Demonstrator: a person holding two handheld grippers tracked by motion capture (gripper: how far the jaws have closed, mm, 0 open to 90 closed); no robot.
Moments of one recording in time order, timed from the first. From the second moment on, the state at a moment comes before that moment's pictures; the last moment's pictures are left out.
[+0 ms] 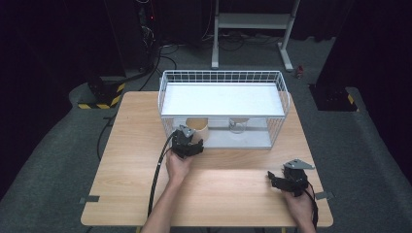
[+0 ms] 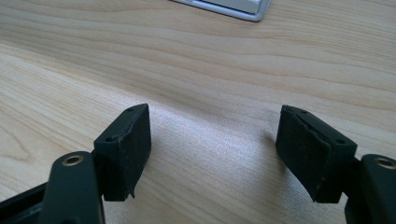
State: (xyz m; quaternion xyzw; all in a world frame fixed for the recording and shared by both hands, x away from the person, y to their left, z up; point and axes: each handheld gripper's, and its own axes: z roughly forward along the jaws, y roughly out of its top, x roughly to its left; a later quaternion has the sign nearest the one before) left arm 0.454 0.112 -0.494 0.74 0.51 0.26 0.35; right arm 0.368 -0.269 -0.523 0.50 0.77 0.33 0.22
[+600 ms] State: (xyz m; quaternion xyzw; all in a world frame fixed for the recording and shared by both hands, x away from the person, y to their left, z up) left arm 0.466 0.109 -0.503 0.72 0.54 0.27 0.34; right arm 0.368 -0.269 -0.523 0.50 0.77 0.33 0.22
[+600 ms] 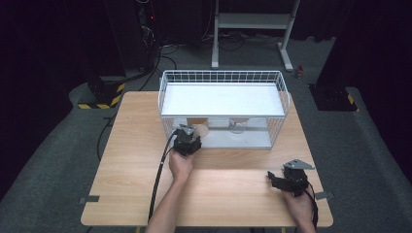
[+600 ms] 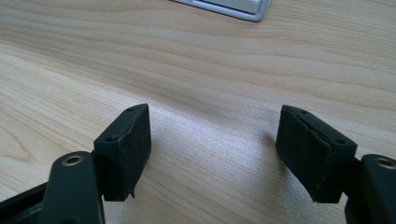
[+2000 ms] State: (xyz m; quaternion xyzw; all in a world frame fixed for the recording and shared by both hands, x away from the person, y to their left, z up) left arm 0.437 0.120 -0.483 0.74 0.50 0.26 0.37; right arm 0.368 -0.269 -0.523 0.50 0.77 0.33 0.22
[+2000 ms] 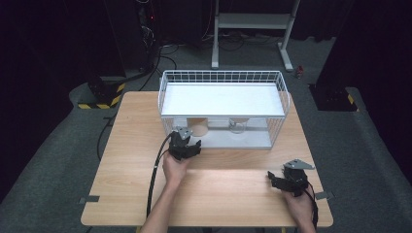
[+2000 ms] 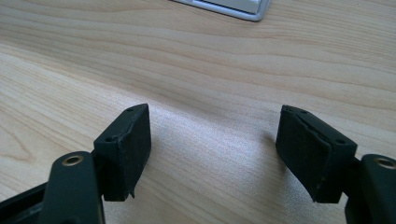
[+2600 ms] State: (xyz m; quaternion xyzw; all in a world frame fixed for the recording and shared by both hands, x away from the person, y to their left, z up) left arm 0.417 0.136 -0.476 0.73 0.50 0.25 0.39; right arm 0.368 -0.269 -0.523 0.50 0.77 0.33 0.22
